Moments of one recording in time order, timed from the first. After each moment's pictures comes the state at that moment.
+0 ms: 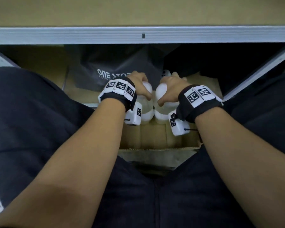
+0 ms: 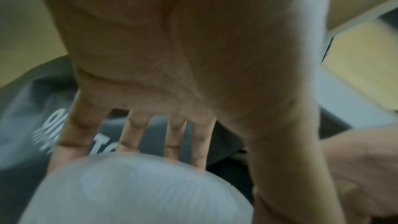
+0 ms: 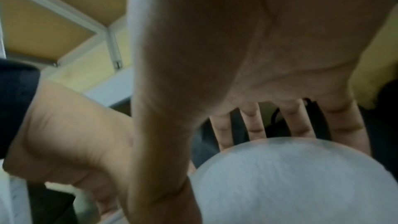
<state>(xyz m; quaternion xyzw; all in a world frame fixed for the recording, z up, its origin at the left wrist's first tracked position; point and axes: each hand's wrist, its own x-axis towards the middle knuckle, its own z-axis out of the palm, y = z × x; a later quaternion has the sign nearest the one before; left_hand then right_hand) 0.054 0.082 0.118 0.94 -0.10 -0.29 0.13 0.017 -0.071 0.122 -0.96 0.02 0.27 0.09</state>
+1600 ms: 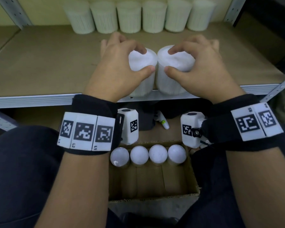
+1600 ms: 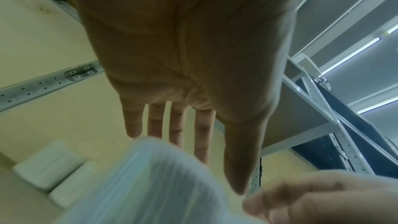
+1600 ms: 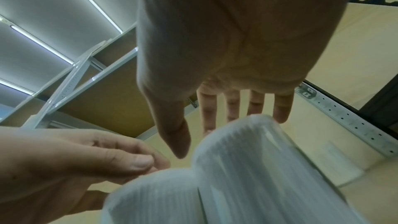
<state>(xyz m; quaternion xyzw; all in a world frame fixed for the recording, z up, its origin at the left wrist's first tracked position) 0.067 0.069 0.296 0.93 -0.16 0.14 0.30 0.048 -0.116 0.292 -0.95 -0.02 -0.16 0.25</state>
